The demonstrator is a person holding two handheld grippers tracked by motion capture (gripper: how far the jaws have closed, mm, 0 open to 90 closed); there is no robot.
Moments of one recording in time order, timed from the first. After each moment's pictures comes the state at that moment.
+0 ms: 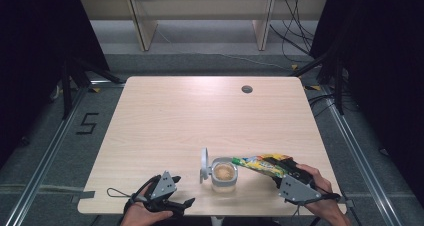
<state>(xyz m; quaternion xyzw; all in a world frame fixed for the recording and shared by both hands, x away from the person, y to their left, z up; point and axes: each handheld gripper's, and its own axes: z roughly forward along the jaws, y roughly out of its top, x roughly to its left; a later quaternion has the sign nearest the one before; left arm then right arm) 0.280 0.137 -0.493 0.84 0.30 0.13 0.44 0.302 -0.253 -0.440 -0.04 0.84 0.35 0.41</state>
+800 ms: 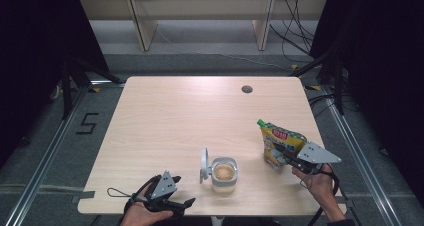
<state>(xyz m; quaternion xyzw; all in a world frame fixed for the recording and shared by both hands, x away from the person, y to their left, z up) 0.280 0.137 -0.493 0.84 0.30 0.13 0.44 0.364 -0.298 -0.464 0.20 0.76 0.51 0.34</state>
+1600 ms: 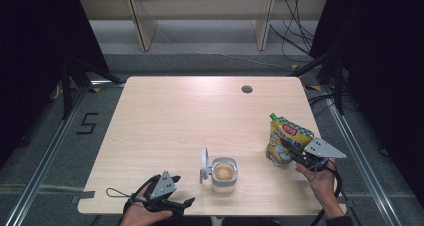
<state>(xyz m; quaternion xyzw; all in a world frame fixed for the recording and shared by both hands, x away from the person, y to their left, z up) 0.280 0.138 -0.491 0.84 0.29 0.13 0.44 0.376 -0.318 -0.478 0.27 0.74 0.52 0.34</state>
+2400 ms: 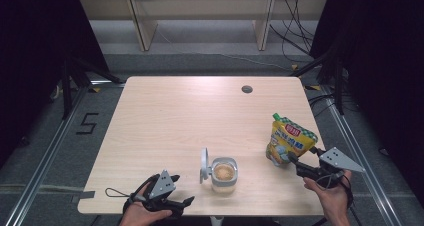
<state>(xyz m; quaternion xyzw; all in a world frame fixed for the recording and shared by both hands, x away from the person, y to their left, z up) 0.281 0.140 -0.491 0.84 0.30 0.14 0.44 0.322 -0.326 -0.460 0.41 0.69 0.51 0.30</state>
